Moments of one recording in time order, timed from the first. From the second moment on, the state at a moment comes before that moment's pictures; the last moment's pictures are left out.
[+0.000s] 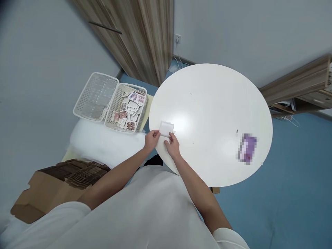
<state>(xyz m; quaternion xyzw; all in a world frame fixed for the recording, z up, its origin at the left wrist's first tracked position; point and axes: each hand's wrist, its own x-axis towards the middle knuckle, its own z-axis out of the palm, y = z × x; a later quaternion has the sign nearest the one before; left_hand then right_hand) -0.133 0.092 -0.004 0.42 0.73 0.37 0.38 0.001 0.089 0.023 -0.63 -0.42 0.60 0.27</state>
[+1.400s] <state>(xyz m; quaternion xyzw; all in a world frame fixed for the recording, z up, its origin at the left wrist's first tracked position) -0.155 -0.023 0.025 0.32 0.78 0.38 0.38 -0.002 0.059 0.014 -0.49 -0.57 0.64 0.17</state>
